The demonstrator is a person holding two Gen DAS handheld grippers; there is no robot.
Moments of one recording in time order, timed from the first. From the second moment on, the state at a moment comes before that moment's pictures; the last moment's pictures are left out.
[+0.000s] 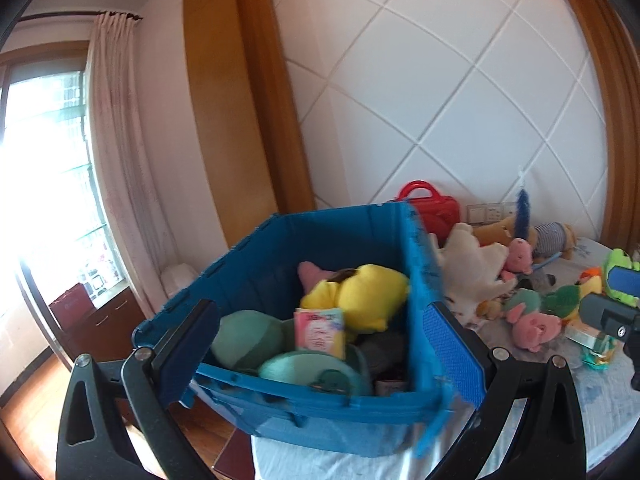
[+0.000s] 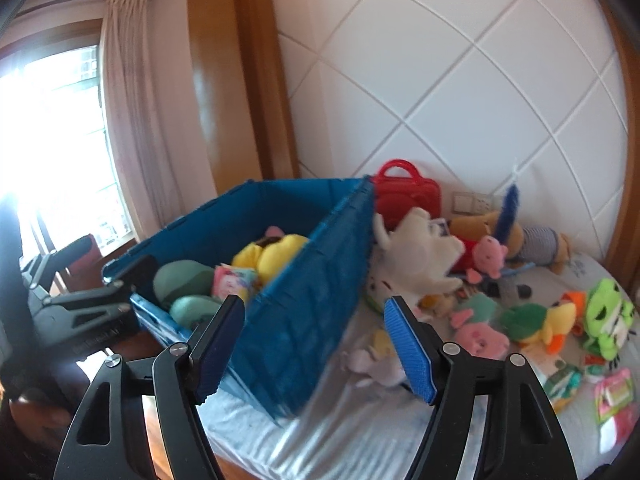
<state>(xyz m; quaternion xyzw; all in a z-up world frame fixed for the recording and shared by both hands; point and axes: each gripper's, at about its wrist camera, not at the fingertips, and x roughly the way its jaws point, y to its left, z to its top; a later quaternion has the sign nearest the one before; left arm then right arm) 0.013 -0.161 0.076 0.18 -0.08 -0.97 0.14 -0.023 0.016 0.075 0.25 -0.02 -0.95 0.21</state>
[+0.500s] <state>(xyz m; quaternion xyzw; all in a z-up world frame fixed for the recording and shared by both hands) 0.021 -0.007 0.051 0.19 -0.10 -0.97 0.07 0.014 0.212 0.004 0.31 -0.05 -0.94 0.13</state>
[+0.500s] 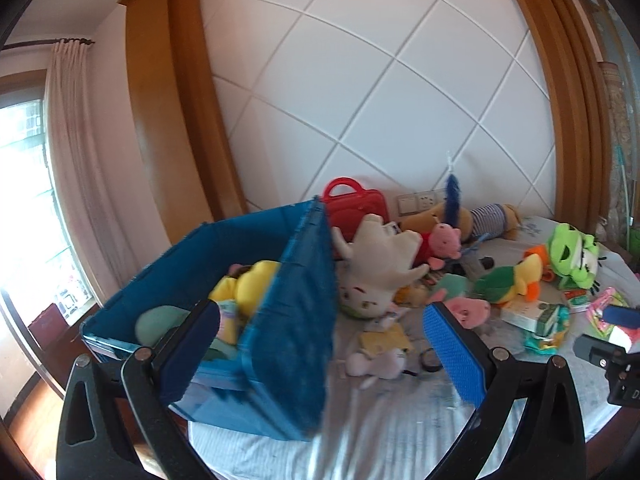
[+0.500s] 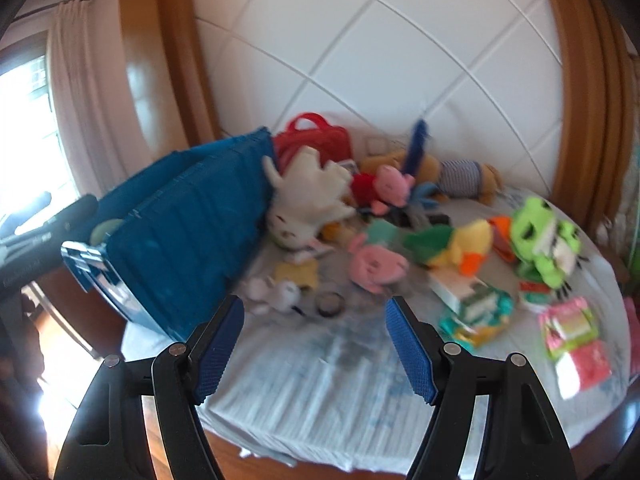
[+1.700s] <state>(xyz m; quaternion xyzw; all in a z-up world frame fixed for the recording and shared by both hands) -0.154 0.028 -0.106 0.32 -0.10 -0.94 -0.01 -0.194 0.319 -0.150 0.46 0.01 -0.89 0.07</state>
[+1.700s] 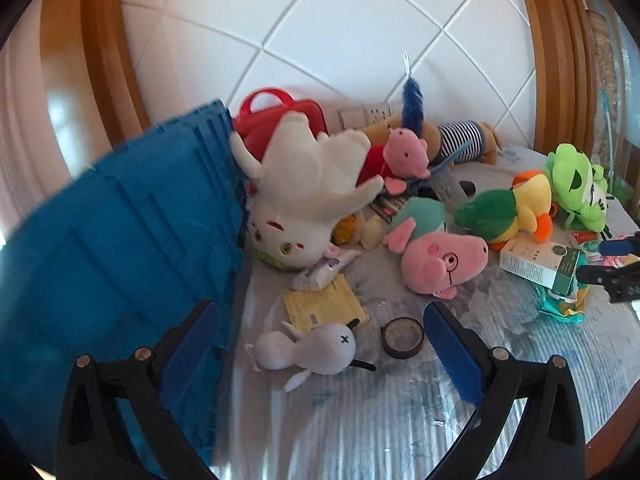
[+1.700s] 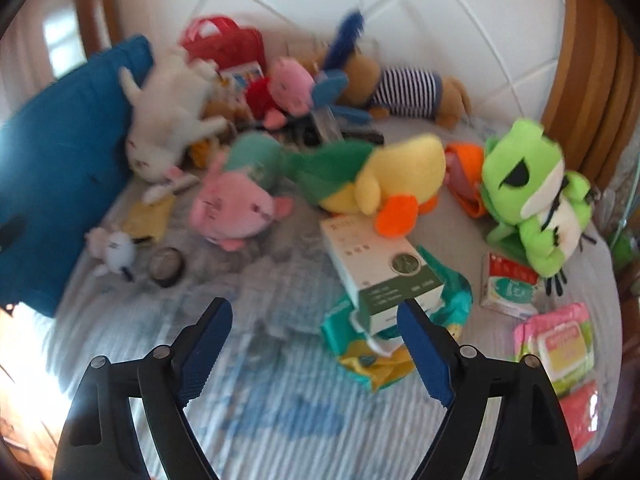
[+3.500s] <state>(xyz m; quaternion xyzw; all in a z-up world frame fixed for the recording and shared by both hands) -0.405 0.162 -0.259 0.52 -0.06 -0.85 -0.06 -0.287 0.390 -0.238 0.54 0.03 -0.83 0.15</state>
